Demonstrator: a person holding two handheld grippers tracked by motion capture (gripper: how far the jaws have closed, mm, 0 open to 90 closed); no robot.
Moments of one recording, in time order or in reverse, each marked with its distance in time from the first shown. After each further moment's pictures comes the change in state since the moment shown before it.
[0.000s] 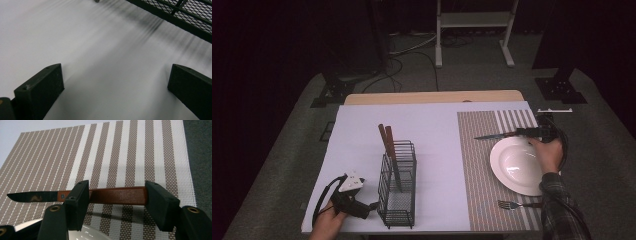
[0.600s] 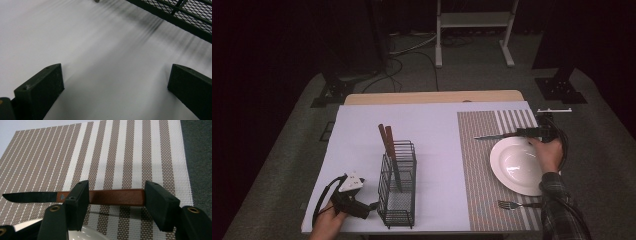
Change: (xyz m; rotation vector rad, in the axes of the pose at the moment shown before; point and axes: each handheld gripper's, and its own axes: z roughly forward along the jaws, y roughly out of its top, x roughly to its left) left arm 0.000 0.000 0.000 0.000 0.000 0.000; right arm 0.000 0.001 0.001 0.013 -0.019 0.004
